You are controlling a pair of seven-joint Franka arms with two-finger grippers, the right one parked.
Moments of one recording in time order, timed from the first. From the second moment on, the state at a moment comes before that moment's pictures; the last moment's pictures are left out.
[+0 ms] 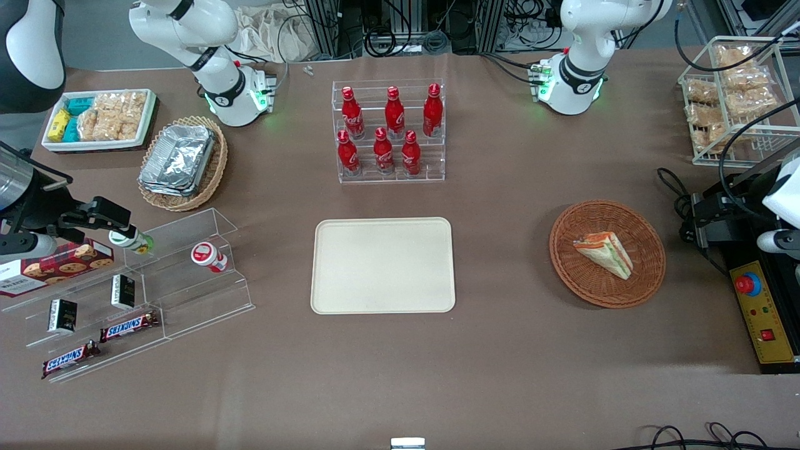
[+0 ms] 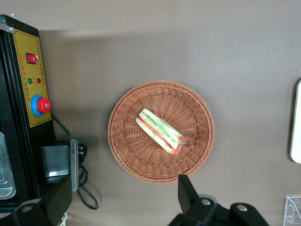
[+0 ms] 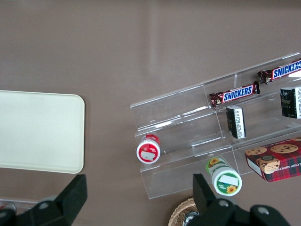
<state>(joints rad) 0.12 0.14 -0.09 -1.53 0.04 1.66 0.07</state>
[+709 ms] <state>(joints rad) 0.12 0.15 -0.10 -1.66 0.04 1.71 -0.16</state>
